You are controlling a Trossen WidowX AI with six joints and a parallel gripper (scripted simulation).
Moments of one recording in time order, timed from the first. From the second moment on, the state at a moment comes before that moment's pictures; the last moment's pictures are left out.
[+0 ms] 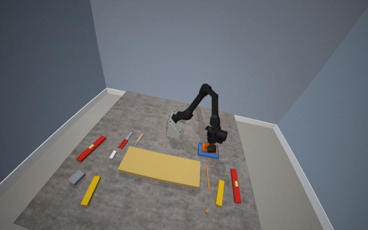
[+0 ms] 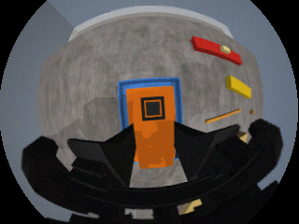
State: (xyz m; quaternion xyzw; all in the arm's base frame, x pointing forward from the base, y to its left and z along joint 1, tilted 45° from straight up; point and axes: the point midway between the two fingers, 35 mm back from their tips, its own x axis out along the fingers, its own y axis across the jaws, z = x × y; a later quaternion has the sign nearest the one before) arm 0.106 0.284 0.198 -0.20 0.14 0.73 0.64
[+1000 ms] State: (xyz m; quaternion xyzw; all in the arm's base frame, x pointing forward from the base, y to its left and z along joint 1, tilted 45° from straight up) arm 0.105 0.295 0.185 -0.20 0.15 0.73 0.64
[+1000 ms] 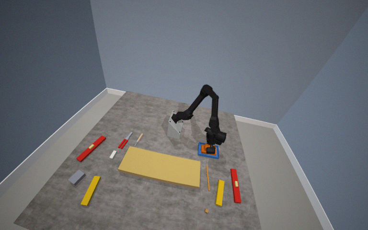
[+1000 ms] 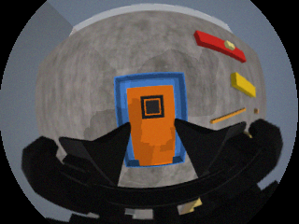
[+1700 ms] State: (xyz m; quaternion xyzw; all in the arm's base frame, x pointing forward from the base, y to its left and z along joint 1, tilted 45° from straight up) arm 0.188 0.224 0.197 -0.21 0.24 0.65 0.69
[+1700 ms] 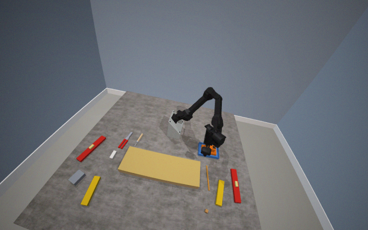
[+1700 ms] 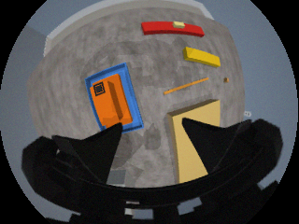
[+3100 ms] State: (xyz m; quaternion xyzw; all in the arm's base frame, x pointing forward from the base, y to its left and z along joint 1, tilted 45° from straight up) arm 0.170 -0.117 -0.195 0.24 0.70 0.28 0.61
